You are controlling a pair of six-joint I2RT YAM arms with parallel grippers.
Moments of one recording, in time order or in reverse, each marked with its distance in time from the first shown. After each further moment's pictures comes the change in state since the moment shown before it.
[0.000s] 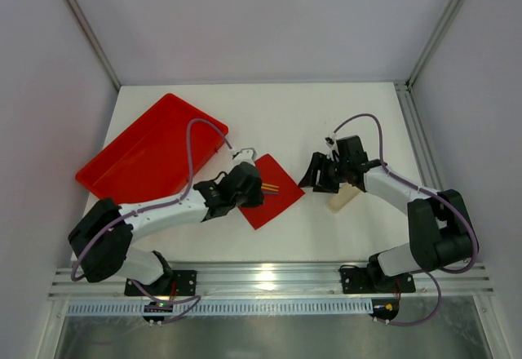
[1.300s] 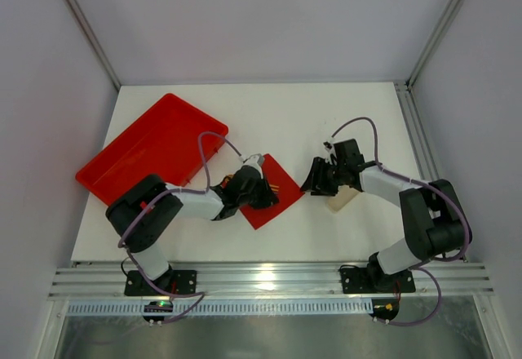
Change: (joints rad) left arm 0.084 0.293 -0.139 0.564 0.285 -0.055; right arm 0.000 0.075 -0.022 0.047 0.014 0.000
